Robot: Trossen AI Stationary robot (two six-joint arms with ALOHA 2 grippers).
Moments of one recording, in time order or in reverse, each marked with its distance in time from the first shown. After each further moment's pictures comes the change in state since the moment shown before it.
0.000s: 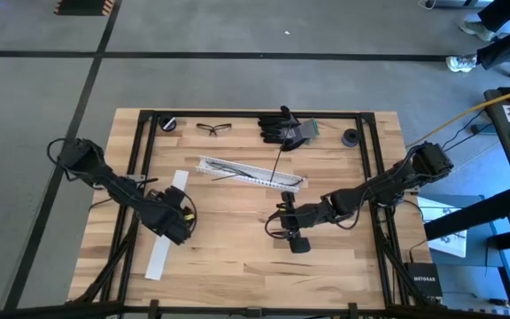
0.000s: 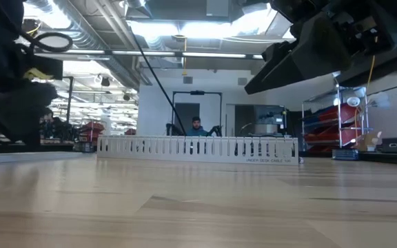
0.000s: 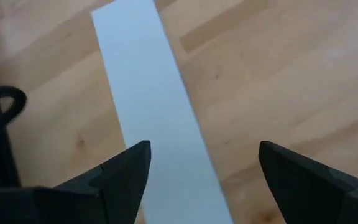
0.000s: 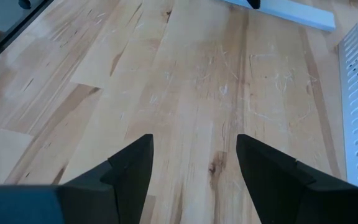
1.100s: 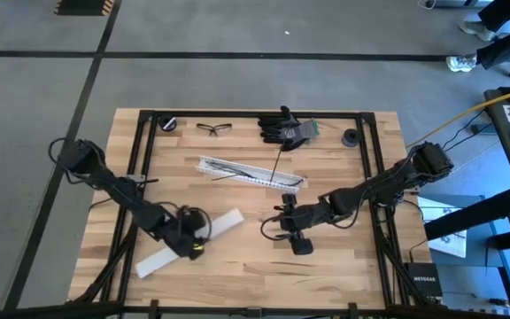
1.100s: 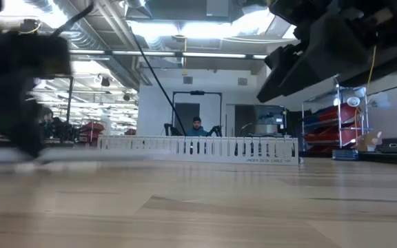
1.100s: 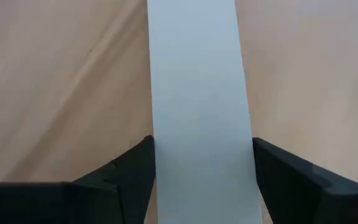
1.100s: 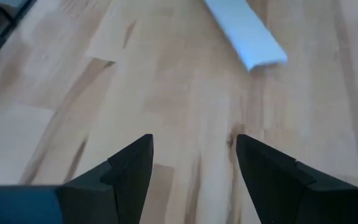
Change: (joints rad) left arm -0.056 0.012 -0.086 0.781 0.067 0.644; right arm 0.000 0.000 0.072 -0.199 -0.074 0.068
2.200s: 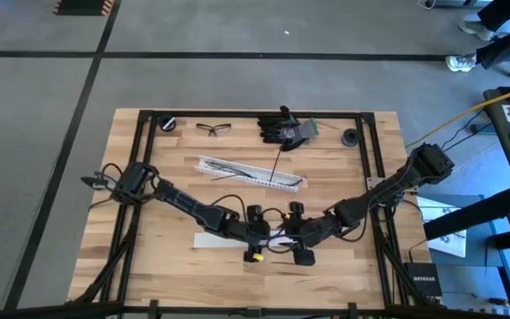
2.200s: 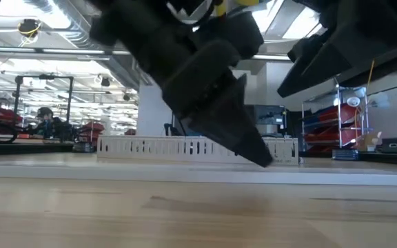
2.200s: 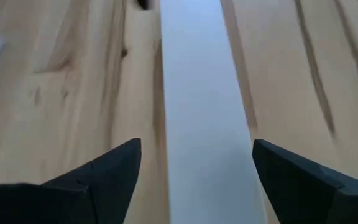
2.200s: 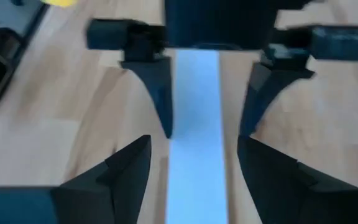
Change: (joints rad) left arm 0.310 0.560 0.643 0.212 0.172 0.897; right arm 0.137 0.000 0.003 -0.022 0.171 0.216
